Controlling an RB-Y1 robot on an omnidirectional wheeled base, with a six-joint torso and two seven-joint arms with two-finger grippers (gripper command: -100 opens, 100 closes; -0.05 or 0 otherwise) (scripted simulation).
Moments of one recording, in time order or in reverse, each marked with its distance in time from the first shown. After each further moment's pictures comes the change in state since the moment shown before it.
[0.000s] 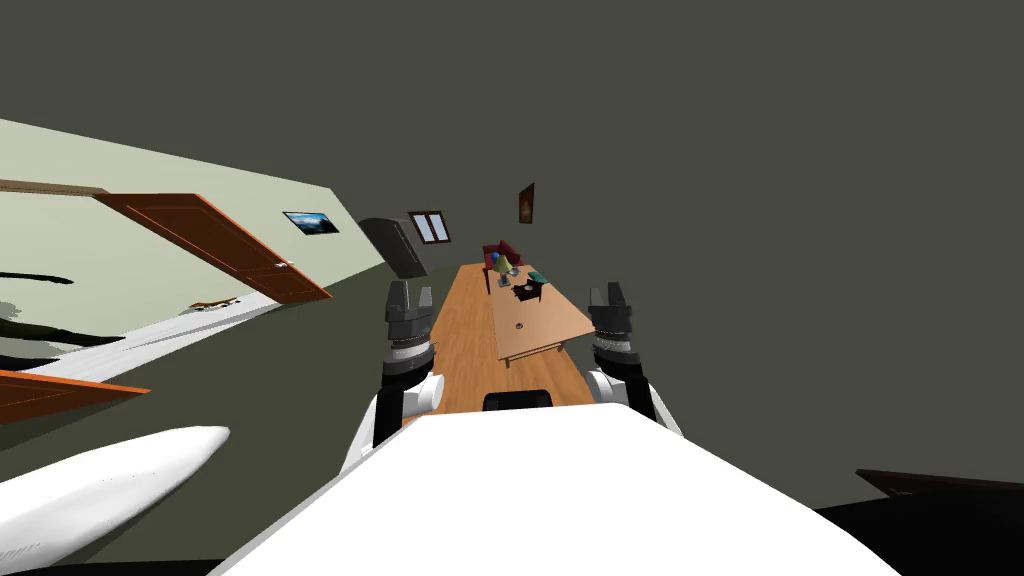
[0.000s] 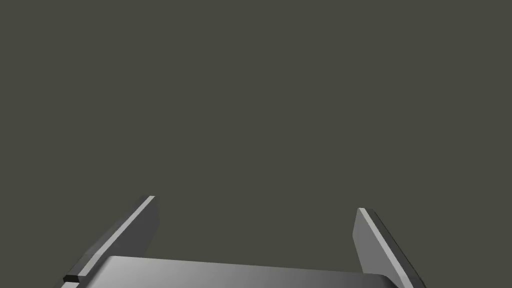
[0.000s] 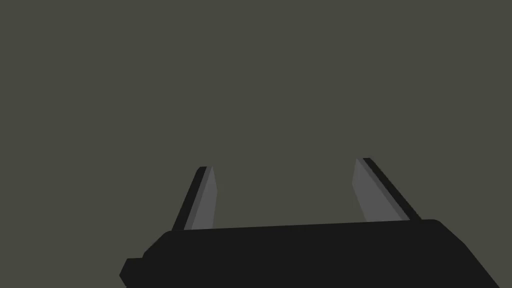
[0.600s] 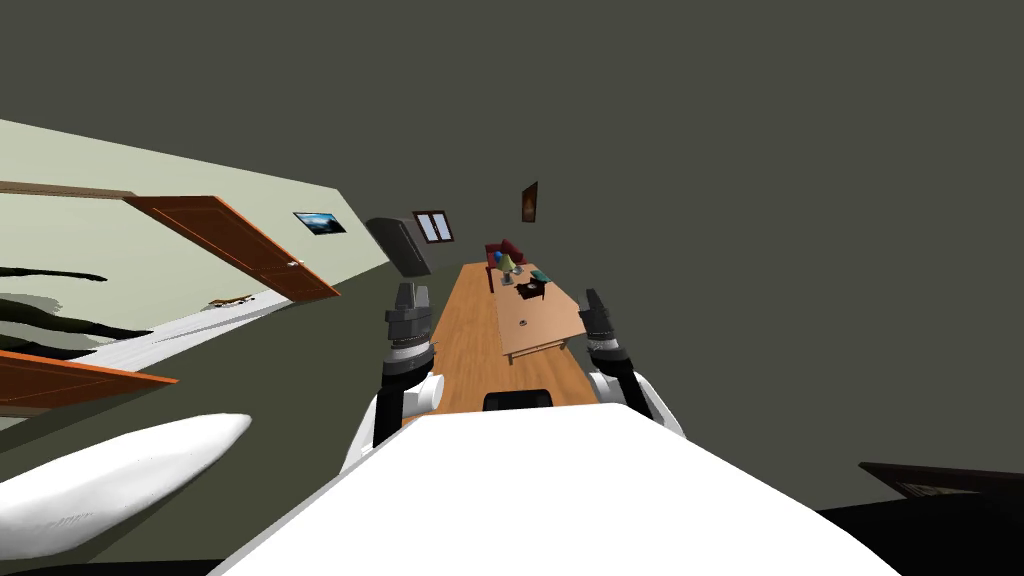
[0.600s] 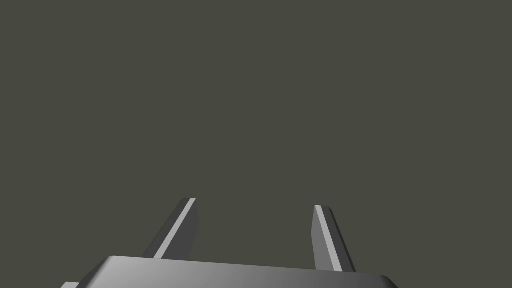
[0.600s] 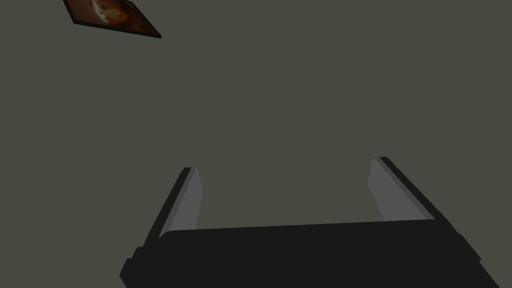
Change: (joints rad) left arm 0.000 0.000 0.000 0.000 0.000 0.000 0.000; right arm -0.038 -0.127 0.012 0.114 0.065 0.016 0.016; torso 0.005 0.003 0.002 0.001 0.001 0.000
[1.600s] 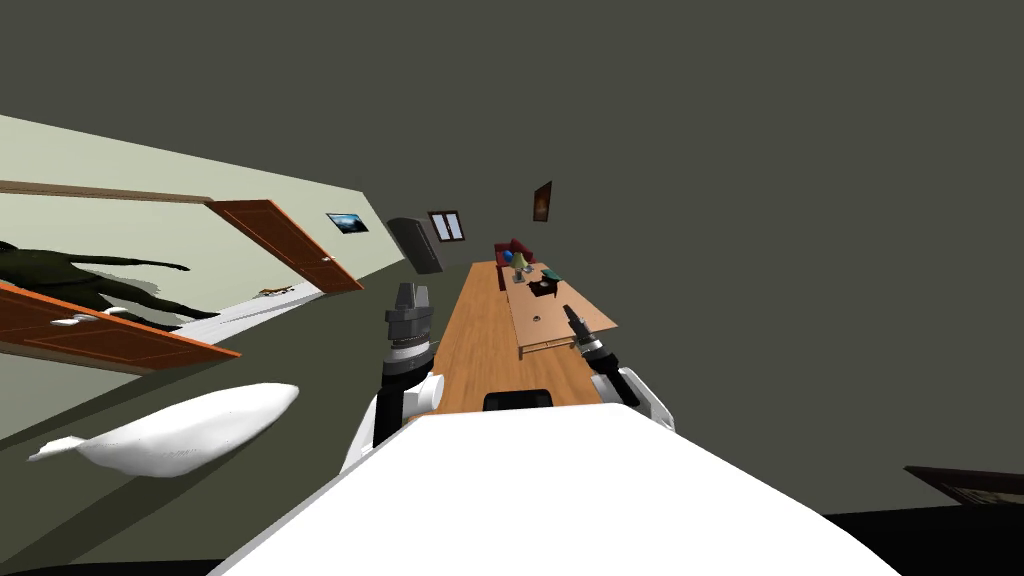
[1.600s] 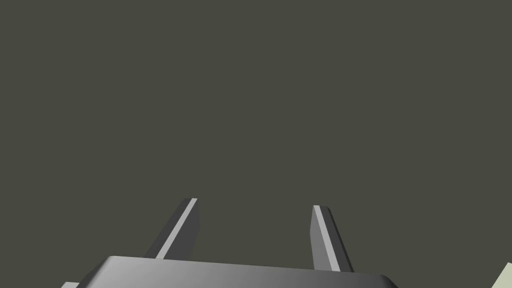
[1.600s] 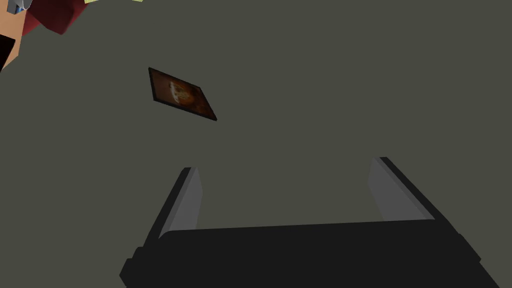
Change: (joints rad) left arm 0.000 0.000 0.000 0.000 0.000 0.000 0.000; right arm -0.087 -0.165 0.035 0.281 0.112 0.038 0.026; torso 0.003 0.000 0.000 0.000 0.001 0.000
